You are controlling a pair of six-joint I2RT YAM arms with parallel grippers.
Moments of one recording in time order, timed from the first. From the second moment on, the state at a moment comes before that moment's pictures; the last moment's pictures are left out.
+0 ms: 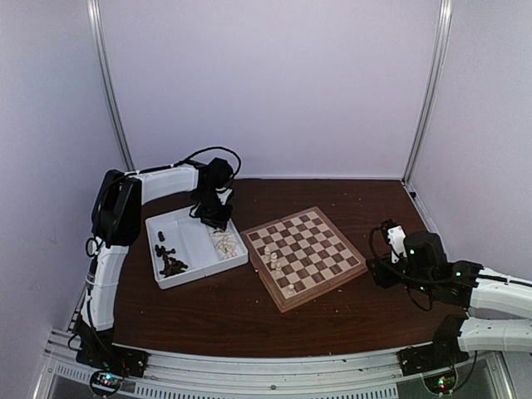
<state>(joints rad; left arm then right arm) -0.51 2.33 1.94 -0.91 -0.02 -0.16 0.70 0.78 0.37 -0.20 0.30 0.26</state>
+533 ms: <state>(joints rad) -0.51 2.36 1.96 -0.89 -0.02 -0.15 0.70 0.79 0.37 -0.20 0.29 0.26</state>
